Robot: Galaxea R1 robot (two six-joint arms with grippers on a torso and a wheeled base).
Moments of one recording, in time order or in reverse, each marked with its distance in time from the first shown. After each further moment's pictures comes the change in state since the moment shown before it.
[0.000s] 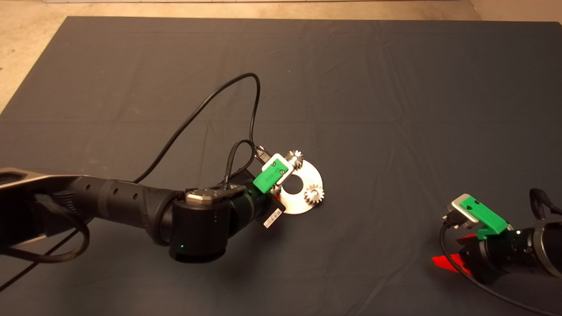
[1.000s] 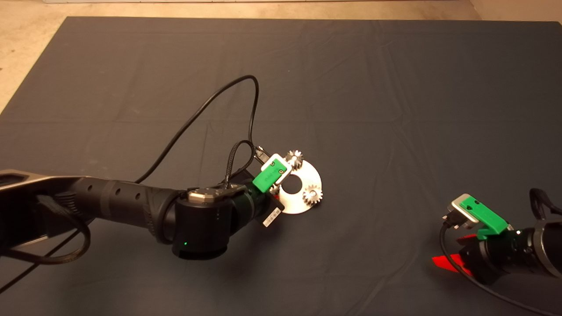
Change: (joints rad) left arm 0.006 0.000 -0.016 0.001 -0.004 0.005; right arm 0.000 0.000 0.000 0.000 0.000 0.000
